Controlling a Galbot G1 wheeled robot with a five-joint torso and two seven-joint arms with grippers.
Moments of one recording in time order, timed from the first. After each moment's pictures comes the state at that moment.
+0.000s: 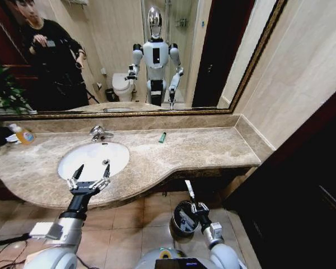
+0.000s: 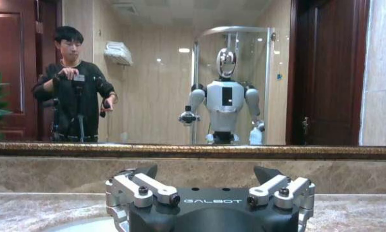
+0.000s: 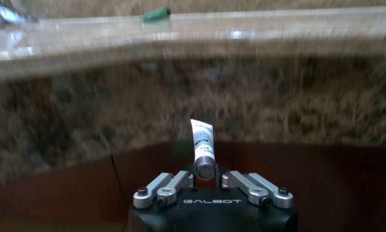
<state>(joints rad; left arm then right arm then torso) 1.84 -1.36 -0.82 -2.47 -0.37 0.04 0.05 -1.58 1.17 0.19 1.77 0.29 0.09 0.23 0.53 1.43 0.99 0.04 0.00</state>
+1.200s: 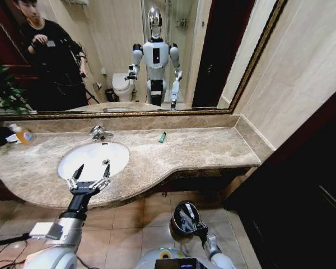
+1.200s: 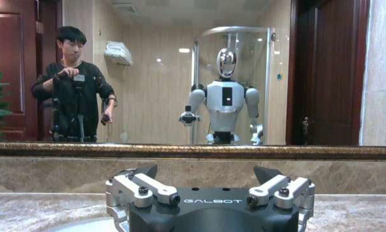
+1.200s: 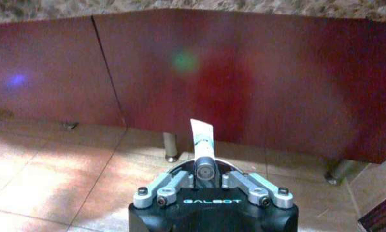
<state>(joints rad) 1.84 -1.36 -0.82 -2.47 -0.37 0.04 0.05 -1.48 1.26 0.19 1.33 0.21 0.16 0.09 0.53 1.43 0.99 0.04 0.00</state>
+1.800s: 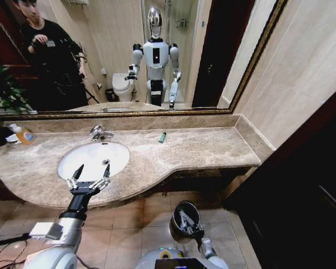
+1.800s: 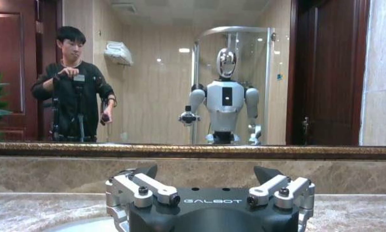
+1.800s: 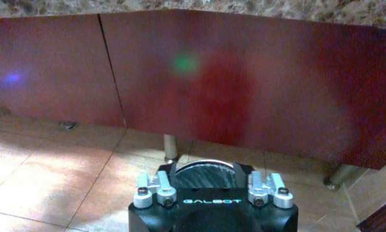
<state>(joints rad) 1.84 -1.36 -0.82 -2.47 -0.37 0.04 0.05 -1.47 1.29 0.18 1.31 0.16 0.18 0.14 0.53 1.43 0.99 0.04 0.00</state>
